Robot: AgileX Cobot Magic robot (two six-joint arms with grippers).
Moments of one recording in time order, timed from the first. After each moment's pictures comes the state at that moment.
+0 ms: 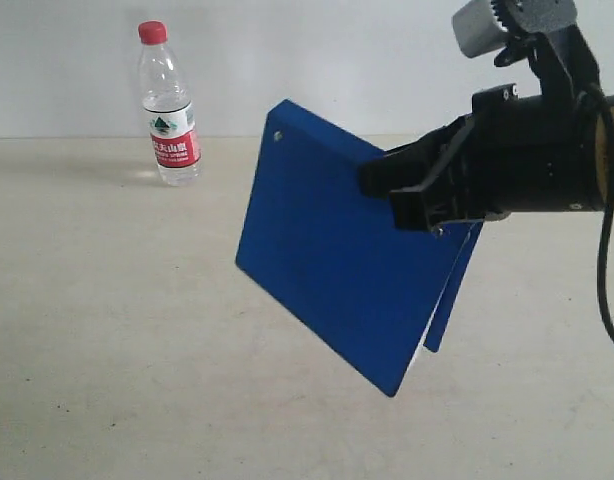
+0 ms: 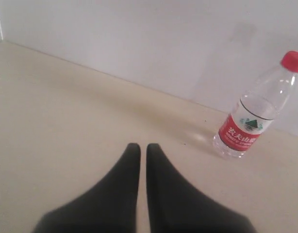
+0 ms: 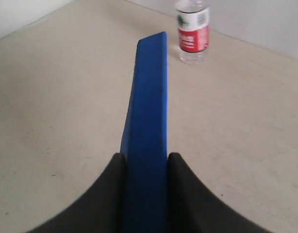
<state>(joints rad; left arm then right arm) 0.30 1.05 -0.60 -1.41 0.03 1.21 0.42 1.22 -0.74 -1.71 -0.47 1.68</state>
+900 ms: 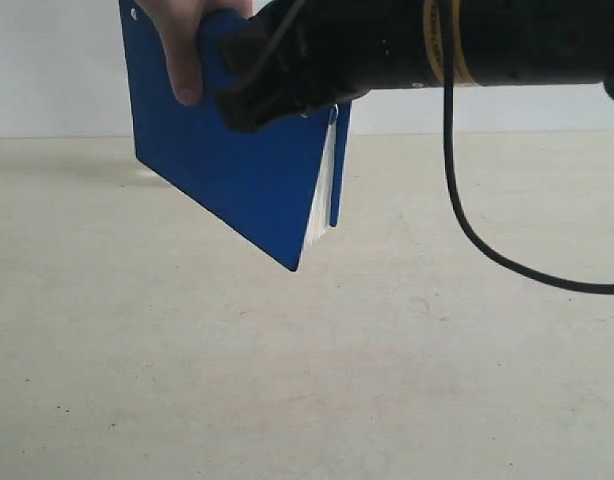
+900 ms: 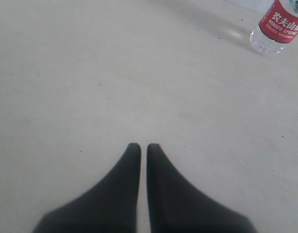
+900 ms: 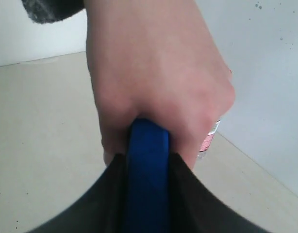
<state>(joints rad) 0.30 0.88 -0.22 -1.40 0.01 1.18 0.73 1.37 -1.06 -1.76 -0.18 1.59</state>
